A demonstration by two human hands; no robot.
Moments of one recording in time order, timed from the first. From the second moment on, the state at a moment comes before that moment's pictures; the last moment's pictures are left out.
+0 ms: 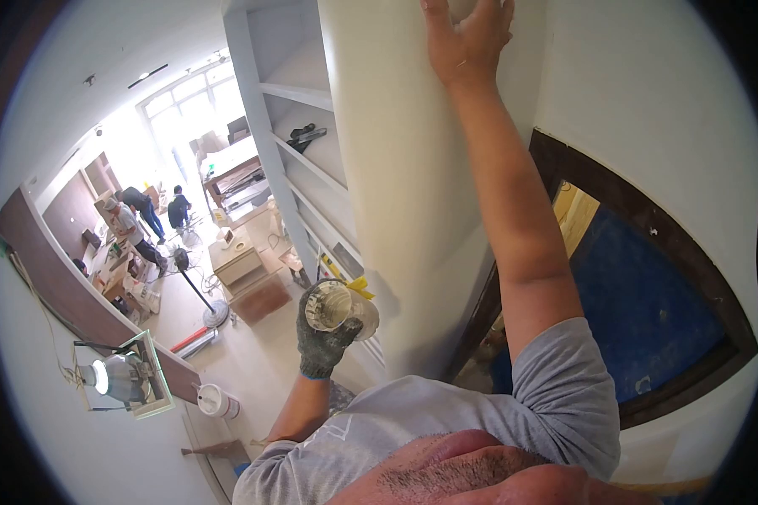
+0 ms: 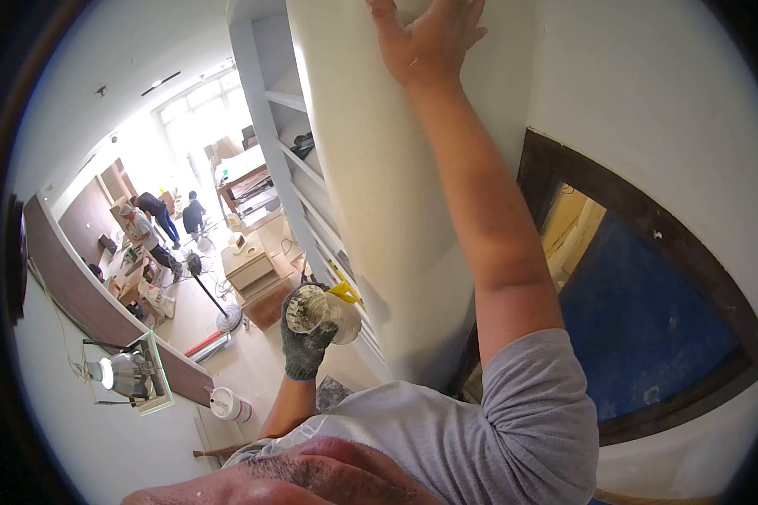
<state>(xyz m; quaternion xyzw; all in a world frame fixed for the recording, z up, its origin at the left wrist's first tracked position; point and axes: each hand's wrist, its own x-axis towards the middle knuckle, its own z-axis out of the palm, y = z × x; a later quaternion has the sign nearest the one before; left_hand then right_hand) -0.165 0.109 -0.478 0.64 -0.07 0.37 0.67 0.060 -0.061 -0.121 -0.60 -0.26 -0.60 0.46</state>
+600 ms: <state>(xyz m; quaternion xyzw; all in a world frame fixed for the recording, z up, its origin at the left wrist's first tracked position) -0.165 0.108 -0.479 0.64 -0.06 0.37 0.67 0.039 -0.046 -0.128 -0.65 -0.28 -0.67 0.23</state>
